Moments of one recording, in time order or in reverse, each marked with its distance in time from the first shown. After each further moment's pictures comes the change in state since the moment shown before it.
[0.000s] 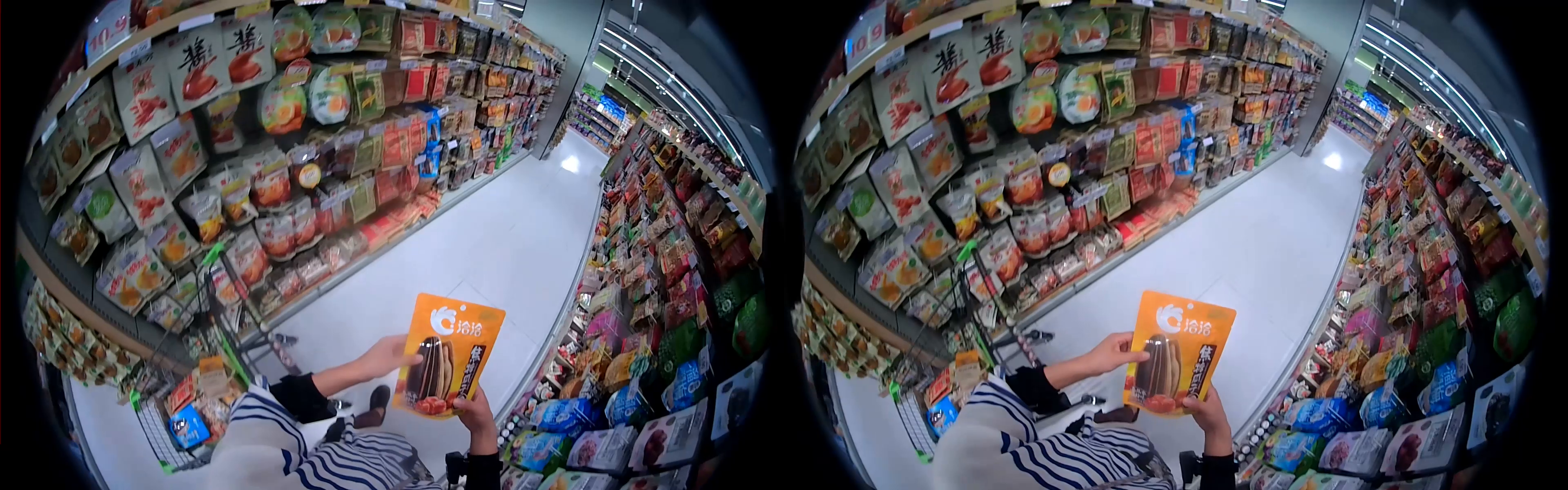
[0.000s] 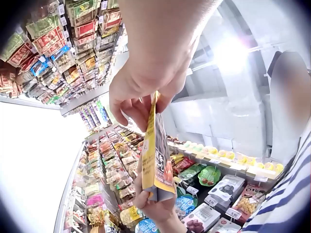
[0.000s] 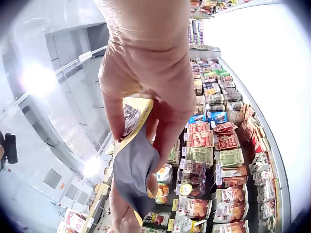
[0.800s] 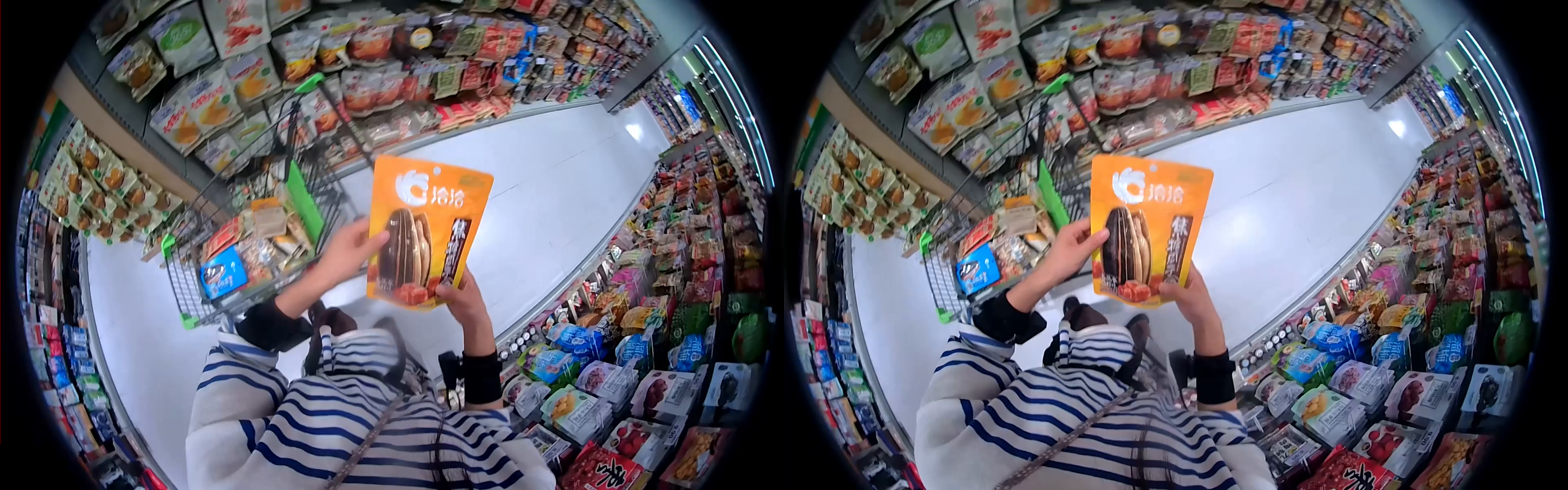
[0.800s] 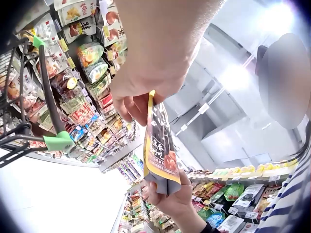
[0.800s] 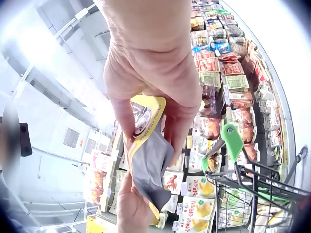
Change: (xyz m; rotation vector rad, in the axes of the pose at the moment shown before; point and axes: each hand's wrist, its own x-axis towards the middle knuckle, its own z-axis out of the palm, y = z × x) left_hand -0.291 -0.016 -0.013 0.057 0.581 0.153; right_hand -0.077 0.128 0.149 -0.119 -0.304 0.209
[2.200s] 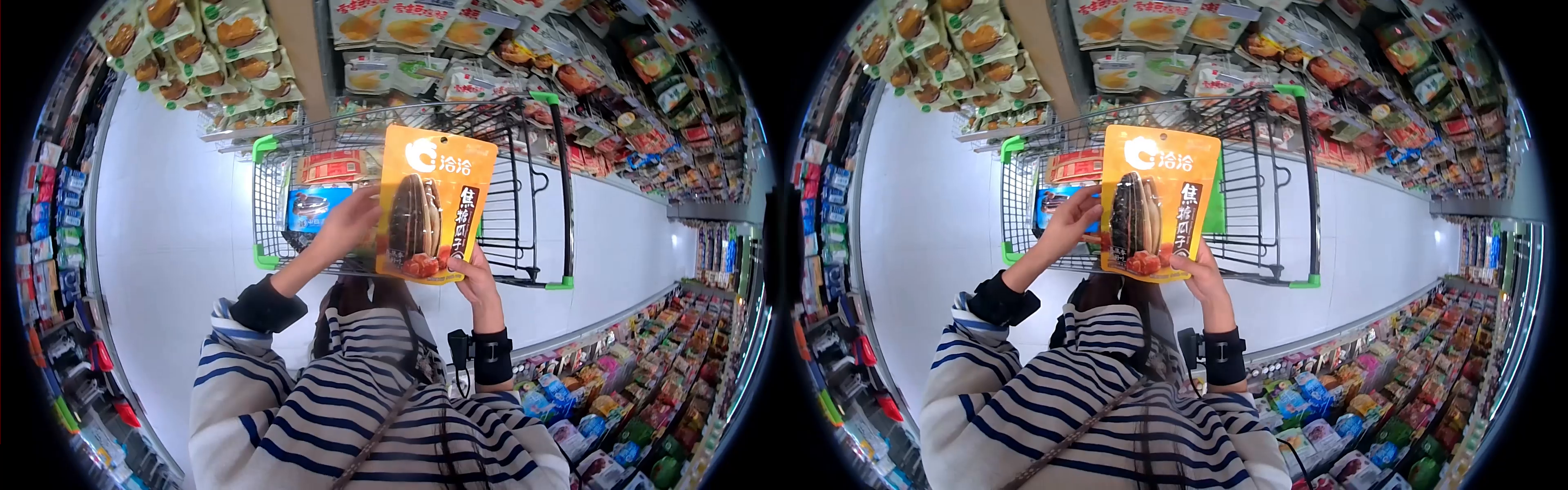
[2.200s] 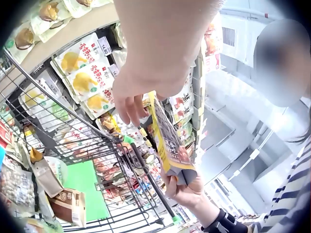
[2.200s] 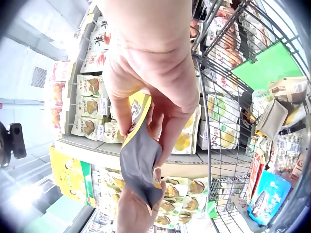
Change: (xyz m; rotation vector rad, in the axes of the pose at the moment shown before) left_hand -0.173 -0.045 -0.375 -0.157 0.517 -0.126; right_hand 0.200 0.188 0.295 0.000 -0.230 0.433
